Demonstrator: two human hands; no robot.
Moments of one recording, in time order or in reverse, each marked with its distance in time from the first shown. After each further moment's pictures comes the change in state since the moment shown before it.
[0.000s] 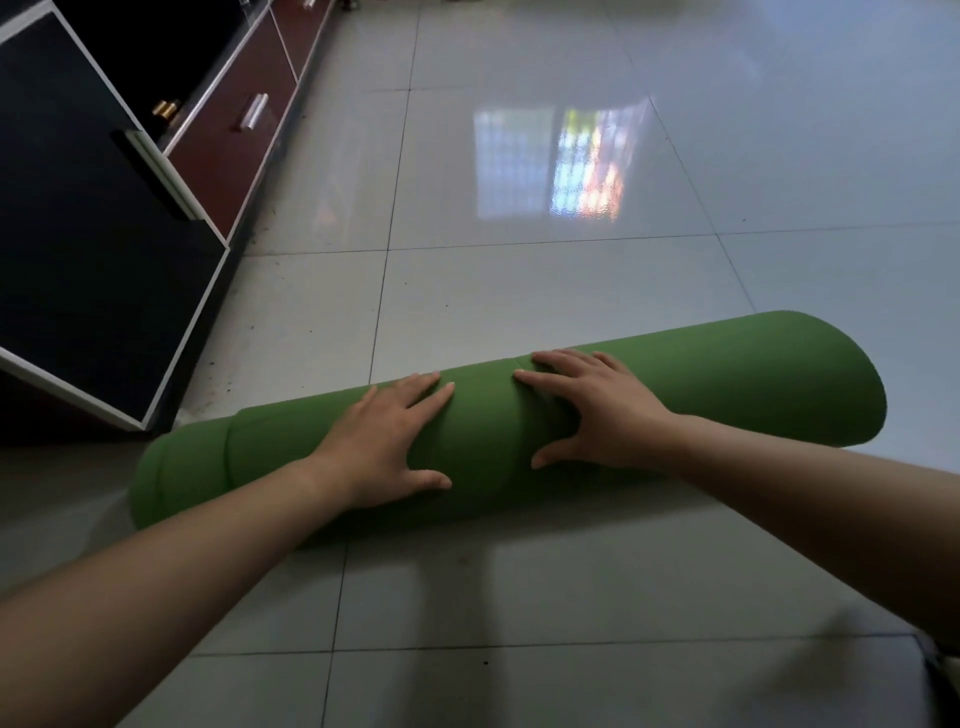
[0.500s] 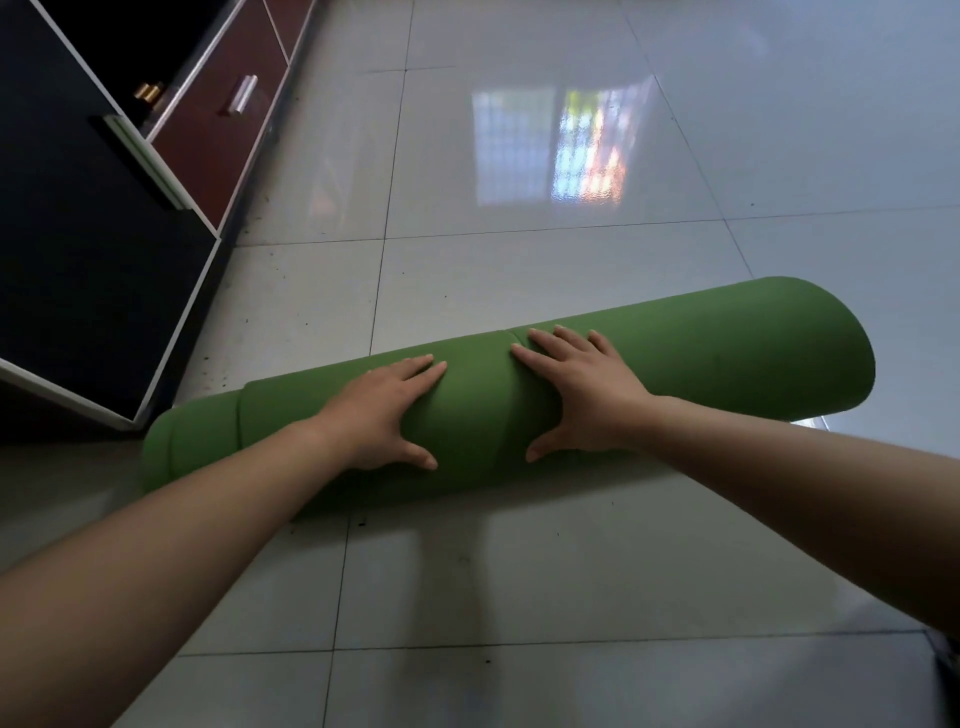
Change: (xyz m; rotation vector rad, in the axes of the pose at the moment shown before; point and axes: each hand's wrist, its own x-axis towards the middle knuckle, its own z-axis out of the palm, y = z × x) left_hand 0.029 -0.020 -0.005 -0.045 -0.122 -0.038; right_hand 0.026 0.000 0.008 -0.084 -0.069 0.064
